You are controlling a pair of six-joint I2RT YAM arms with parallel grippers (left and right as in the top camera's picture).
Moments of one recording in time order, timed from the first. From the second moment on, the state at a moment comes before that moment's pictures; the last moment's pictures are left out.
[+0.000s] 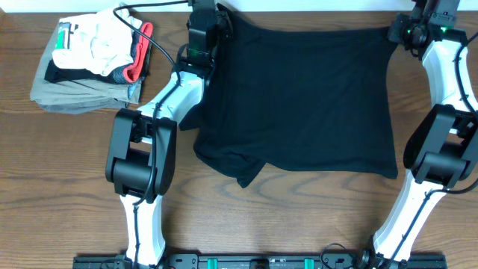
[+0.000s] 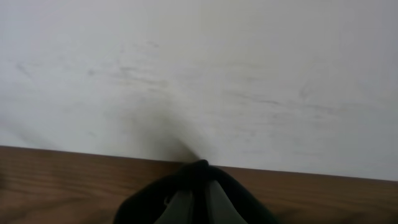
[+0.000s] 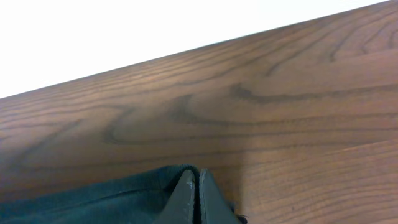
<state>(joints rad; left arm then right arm) -0.28 2.15 1.53 0.38 -0.16 -0.30 -0.23 2.28 1.99 -0.50 -0.15 0.12</state>
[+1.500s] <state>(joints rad) -0.27 1.92 1.52 -0.82 -0.04 -0.30 -0.27 2.29 1.99 -1.07 -0.19 0.09</state>
